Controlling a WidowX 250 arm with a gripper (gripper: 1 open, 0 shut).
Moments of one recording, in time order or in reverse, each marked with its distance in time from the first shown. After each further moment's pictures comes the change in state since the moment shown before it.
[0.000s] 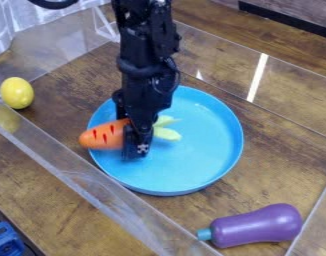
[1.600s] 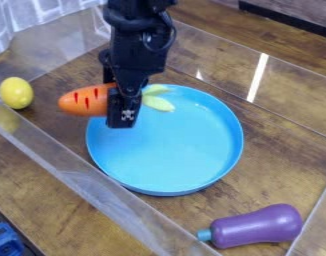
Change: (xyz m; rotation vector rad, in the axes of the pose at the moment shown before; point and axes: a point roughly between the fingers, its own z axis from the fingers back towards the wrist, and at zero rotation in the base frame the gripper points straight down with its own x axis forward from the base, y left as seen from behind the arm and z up) arm -0.012 -0.004 0.047 0.047 0.041 -0.057
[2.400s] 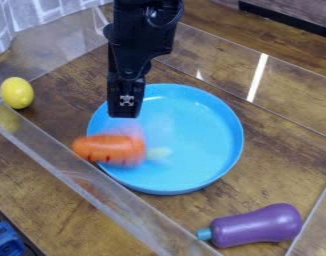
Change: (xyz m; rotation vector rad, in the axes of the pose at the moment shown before) arm 0.000 -0.006 0.025 0.056 -0.033 -0.071
